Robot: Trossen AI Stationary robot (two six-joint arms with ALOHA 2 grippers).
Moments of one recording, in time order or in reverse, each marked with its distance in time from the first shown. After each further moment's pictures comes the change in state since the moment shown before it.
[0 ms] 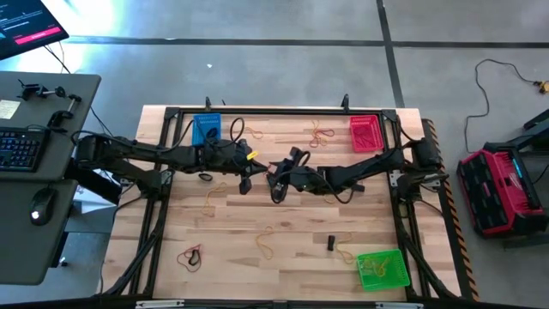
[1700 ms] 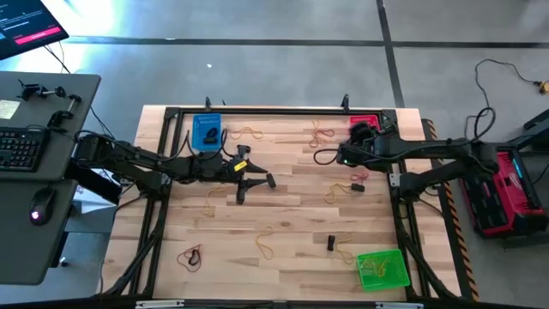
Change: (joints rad) left arm -0.105 -0.001 -0.169 0.426 -0.034 0.102; right arm -0.268 -0.597 -0.178 -1.407 0.579 0.814
